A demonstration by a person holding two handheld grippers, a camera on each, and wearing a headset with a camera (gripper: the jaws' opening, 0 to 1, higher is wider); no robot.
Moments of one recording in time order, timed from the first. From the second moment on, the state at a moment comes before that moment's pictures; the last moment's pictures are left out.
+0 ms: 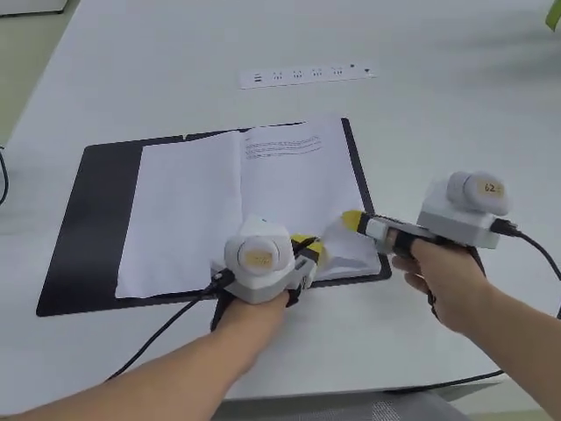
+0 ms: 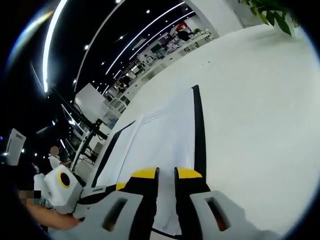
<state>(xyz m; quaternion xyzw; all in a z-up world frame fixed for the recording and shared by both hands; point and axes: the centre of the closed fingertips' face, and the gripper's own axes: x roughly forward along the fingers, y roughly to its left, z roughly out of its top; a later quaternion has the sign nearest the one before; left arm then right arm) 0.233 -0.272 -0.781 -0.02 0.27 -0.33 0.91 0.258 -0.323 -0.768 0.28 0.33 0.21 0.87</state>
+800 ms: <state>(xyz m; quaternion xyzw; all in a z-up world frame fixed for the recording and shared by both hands) 0.218 -0.251 -0.754 -0.04 0.28 -0.34 0.90 0.249 -0.321 -0.732 0.36 0.36 0.20 0.84</state>
